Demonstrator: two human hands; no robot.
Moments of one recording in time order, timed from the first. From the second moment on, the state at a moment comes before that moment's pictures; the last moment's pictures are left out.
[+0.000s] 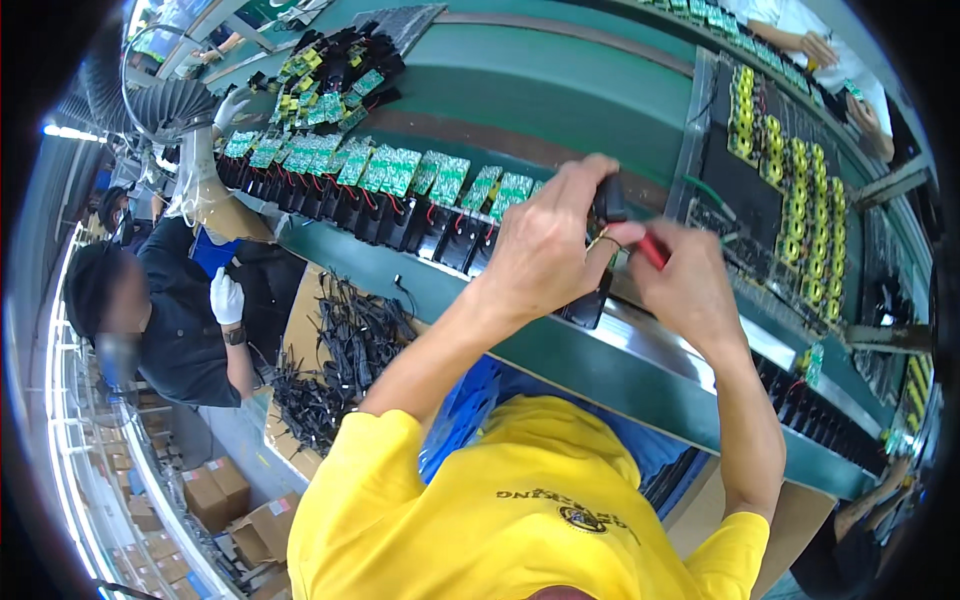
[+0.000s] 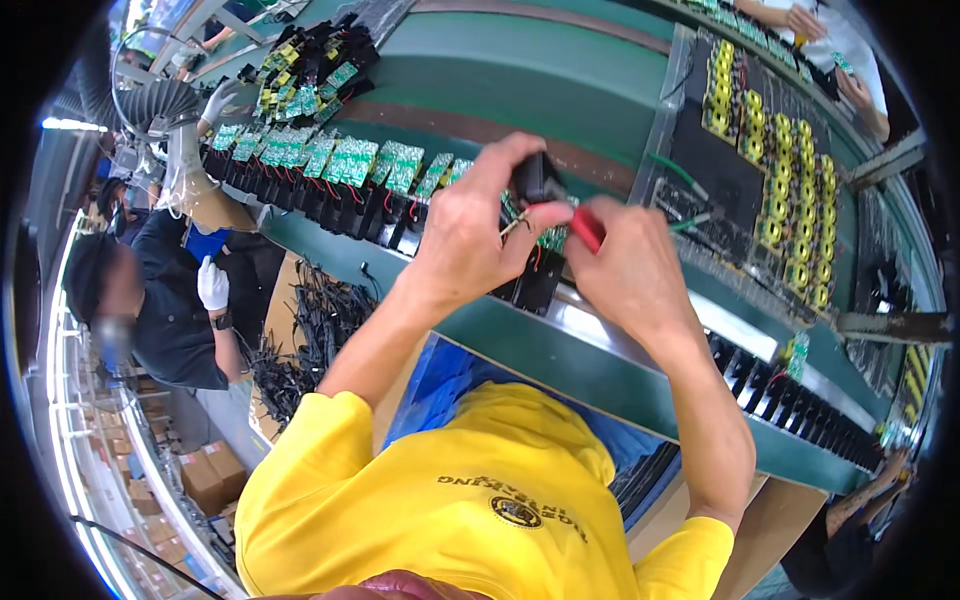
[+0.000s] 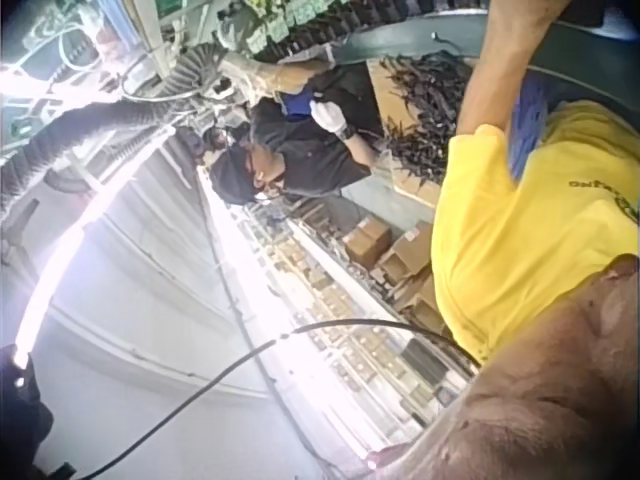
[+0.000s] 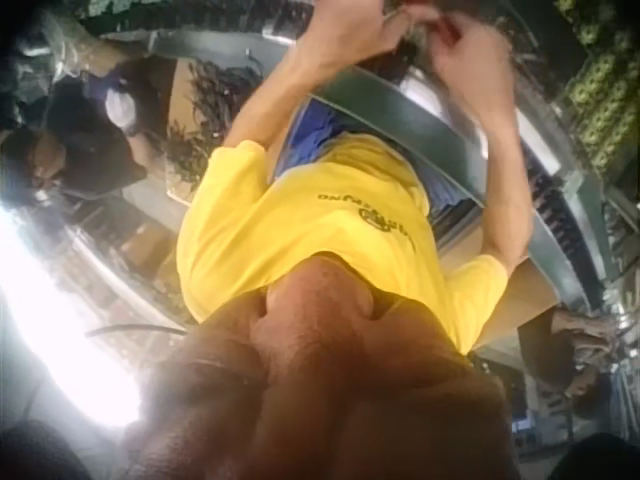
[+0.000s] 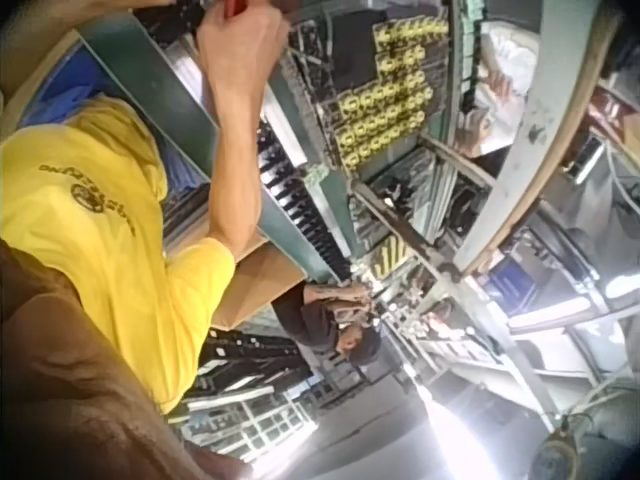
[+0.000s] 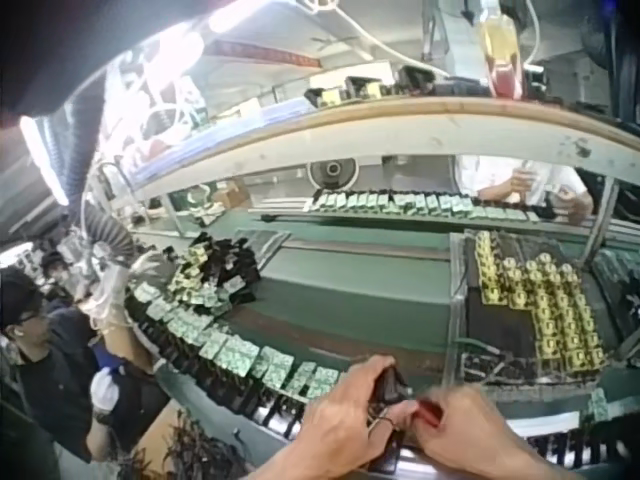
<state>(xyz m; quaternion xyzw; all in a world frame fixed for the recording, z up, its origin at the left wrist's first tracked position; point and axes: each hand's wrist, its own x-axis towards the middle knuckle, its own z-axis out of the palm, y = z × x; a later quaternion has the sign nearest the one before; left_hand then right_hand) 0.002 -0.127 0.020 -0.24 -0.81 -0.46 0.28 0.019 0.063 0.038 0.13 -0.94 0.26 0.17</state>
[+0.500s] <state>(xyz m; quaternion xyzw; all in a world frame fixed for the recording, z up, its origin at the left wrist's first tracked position) -0.037 -0.138 0.033 -0.35 -0.82 -0.38 0.24 0.009 0.059 0.040 0.08 -0.96 0.27 0.04</state>
